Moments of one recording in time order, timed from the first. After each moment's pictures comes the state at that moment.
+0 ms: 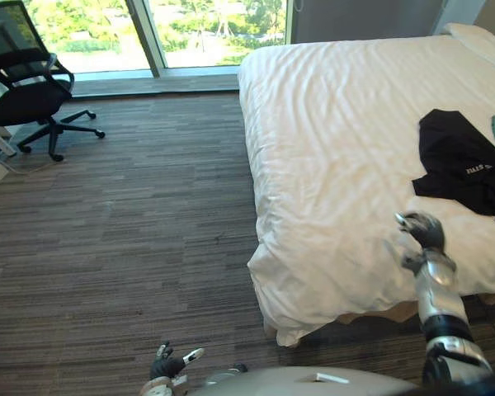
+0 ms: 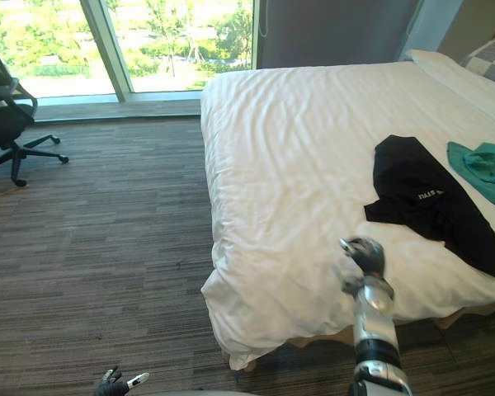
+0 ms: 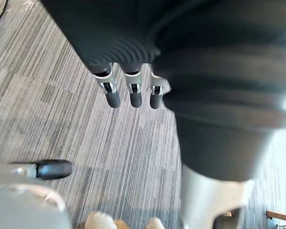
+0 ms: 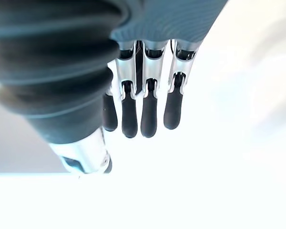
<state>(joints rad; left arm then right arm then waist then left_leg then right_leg) 0.27 0.05 0.26 0.85 -0.07 -0.10 0.04 -0.31 -0.25 -0.24 0.57 0.07 -0.18 0.07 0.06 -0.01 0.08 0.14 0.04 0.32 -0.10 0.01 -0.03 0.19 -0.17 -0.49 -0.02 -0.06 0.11</state>
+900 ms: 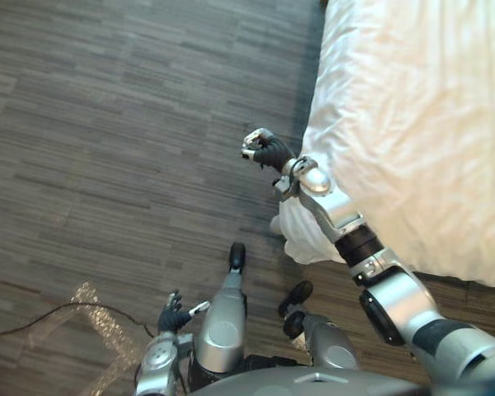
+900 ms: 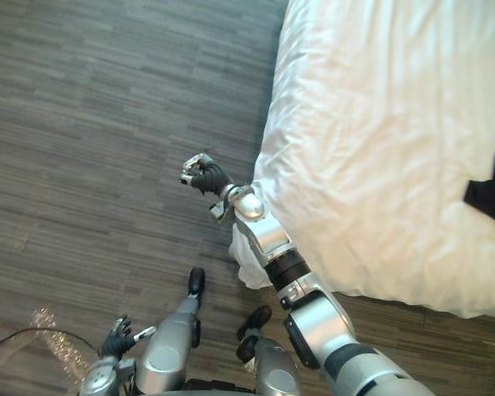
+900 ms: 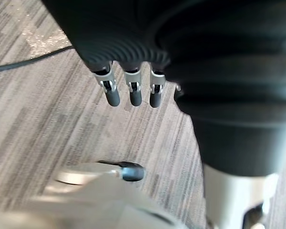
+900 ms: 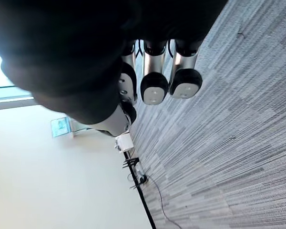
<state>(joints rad) 0.06 0.10 0.19 0.73 -0.05 -0.10 0.03 -0.86 -0.02 0.29 0.53 0.21 0.11 0.17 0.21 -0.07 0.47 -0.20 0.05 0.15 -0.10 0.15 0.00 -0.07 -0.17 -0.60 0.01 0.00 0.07</state>
